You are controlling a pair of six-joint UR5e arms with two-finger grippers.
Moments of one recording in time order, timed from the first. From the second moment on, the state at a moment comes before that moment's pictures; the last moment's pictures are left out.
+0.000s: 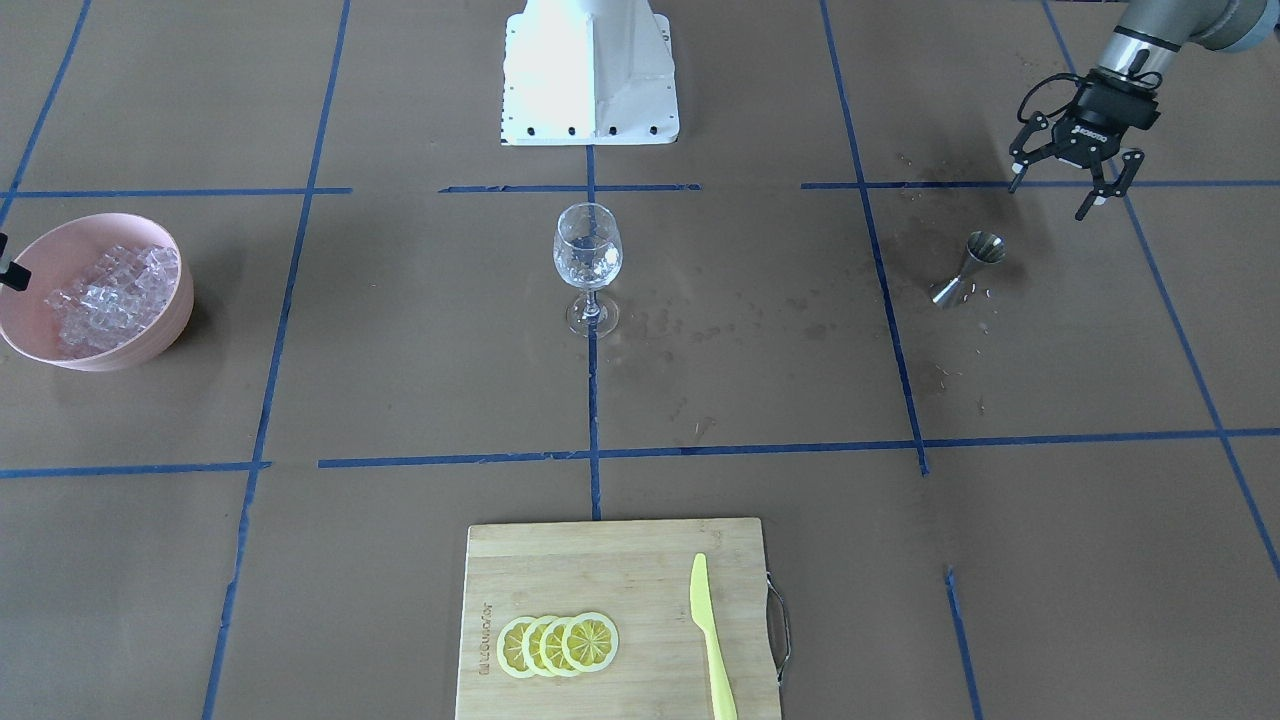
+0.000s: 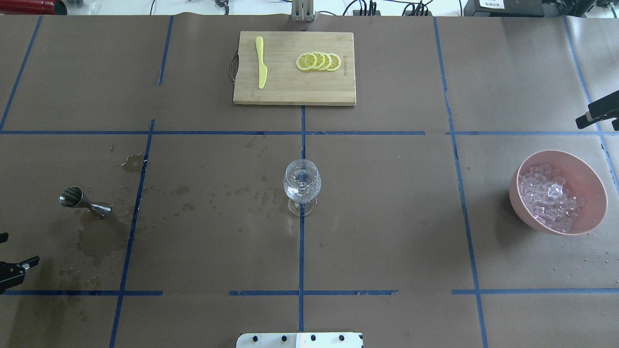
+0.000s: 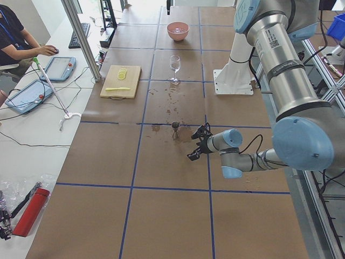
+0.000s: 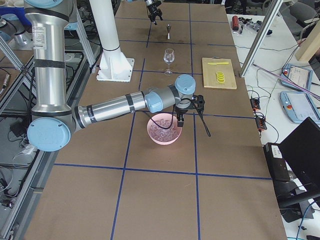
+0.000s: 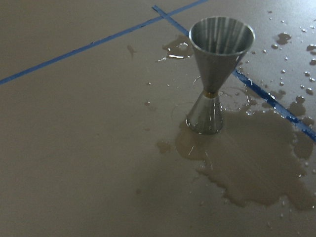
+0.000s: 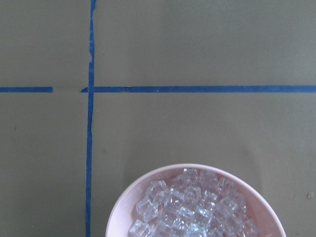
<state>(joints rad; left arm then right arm) -0.42 -0.98 -1.70 -3.17 -1.47 -0.66 1.26 -1.62 1.89 -1.43 2.48 0.53</state>
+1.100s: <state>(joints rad) -1.00 -0.99 -1.61 -3.16 -2.00 -0.52 1.01 -1.74 1.84 -1.15 2.30 0.93</state>
